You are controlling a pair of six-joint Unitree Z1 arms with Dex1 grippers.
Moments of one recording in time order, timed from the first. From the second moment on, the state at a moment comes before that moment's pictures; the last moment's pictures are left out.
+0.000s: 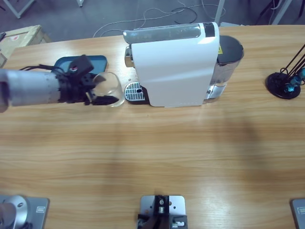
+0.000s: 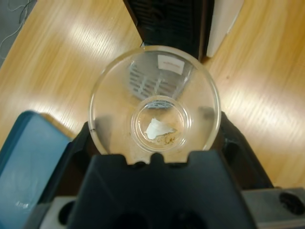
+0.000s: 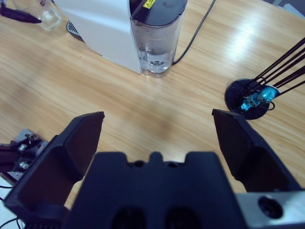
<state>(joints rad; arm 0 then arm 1) -0.65 1.65 -0.69 -0.22 -0.19 0.51 1.00 0.97 -0.94 0.76 -0.36 0.38</state>
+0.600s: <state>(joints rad) -0.63 1.86 -0.79 -0.38 -0.29 0.50 1.00 0.97 -0.94 0.78 -0.36 0.39</state>
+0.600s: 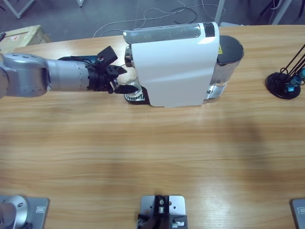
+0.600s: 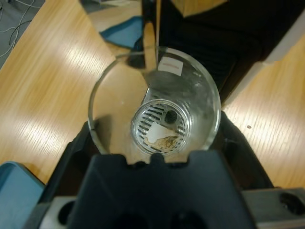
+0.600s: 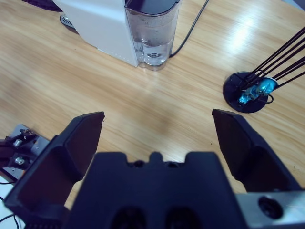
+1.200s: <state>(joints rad) -0.65 1.87 -0.76 -0.40 -0.30 0.45 1.00 0.97 -0.94 0.78 -0.36 0.39</state>
